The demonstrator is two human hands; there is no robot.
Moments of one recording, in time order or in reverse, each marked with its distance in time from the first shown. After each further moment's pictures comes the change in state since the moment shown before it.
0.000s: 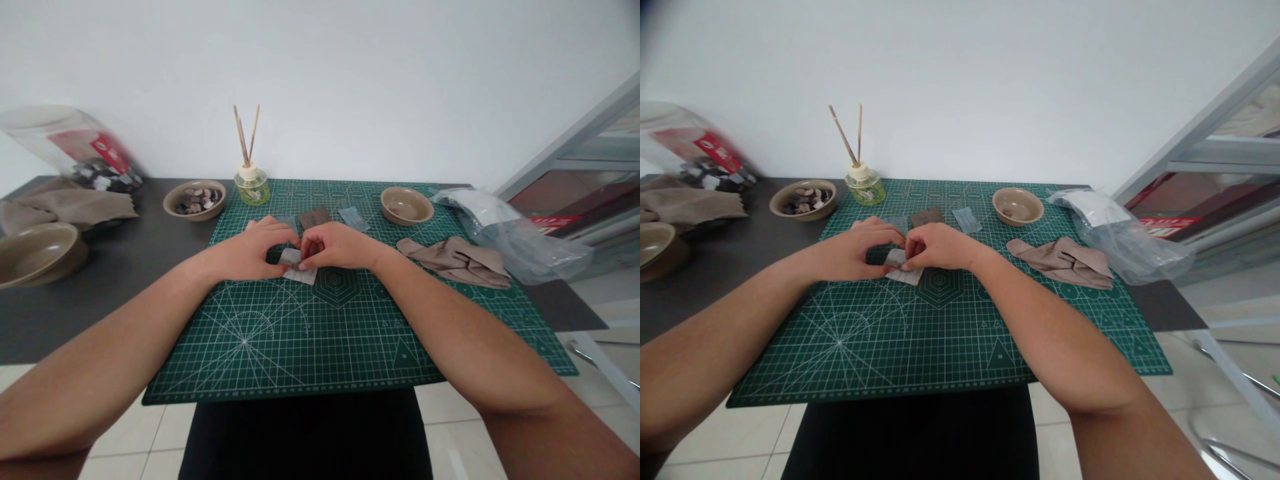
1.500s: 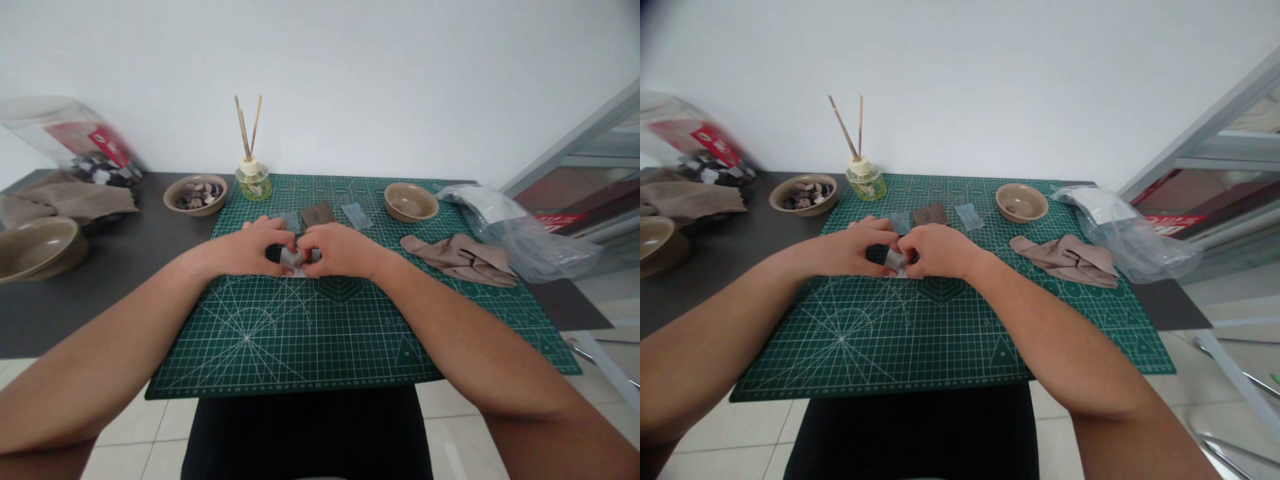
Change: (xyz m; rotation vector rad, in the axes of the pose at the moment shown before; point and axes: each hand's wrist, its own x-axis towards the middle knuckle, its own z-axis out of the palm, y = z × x) left_hand -0.002 0.005 -0.005 0.023 -0.154 -0.161; right_hand -0.007 -0.027 0.009 -0.526 -0.015 -0.060
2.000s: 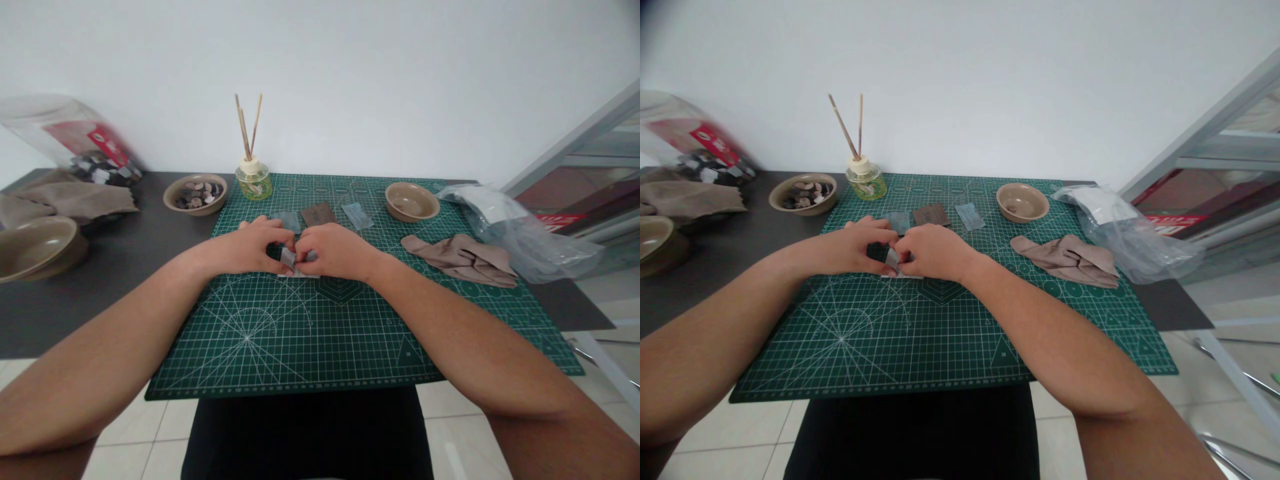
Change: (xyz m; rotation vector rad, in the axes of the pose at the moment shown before) left_hand 0.002 0.001 -0.001 0.005 -0.028 -0.081; right_hand 0.007 -0.001 0.011 -0.037 0.037 -0.042
